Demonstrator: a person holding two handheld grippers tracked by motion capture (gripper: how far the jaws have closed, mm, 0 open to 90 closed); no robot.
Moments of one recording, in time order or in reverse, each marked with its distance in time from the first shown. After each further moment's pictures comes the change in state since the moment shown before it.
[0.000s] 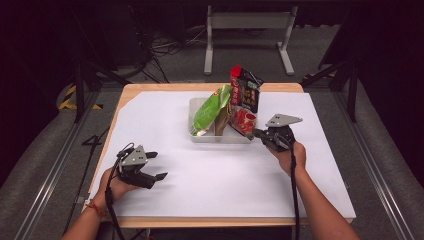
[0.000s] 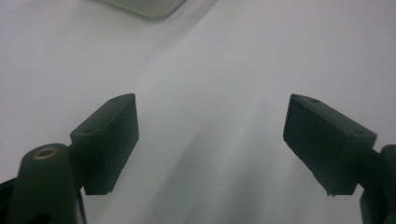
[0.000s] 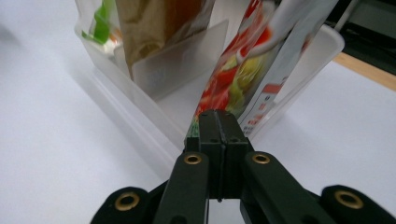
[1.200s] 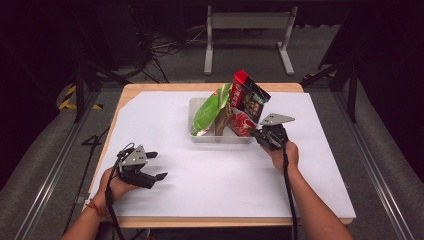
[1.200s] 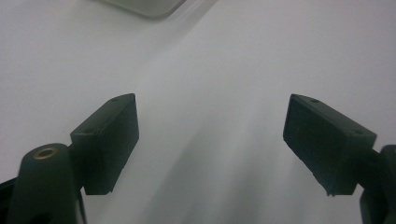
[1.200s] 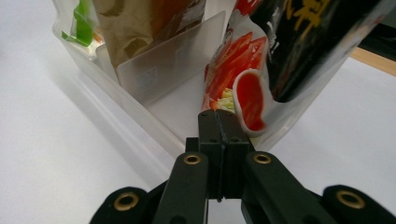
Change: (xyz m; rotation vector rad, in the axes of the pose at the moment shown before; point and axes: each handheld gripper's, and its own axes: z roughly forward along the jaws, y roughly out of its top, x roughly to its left) left arm 0.000 0.000 0.000 -0.001 0.001 0.002; right arm 0.001 0.000 0.021 0.005 -0.026 0.047
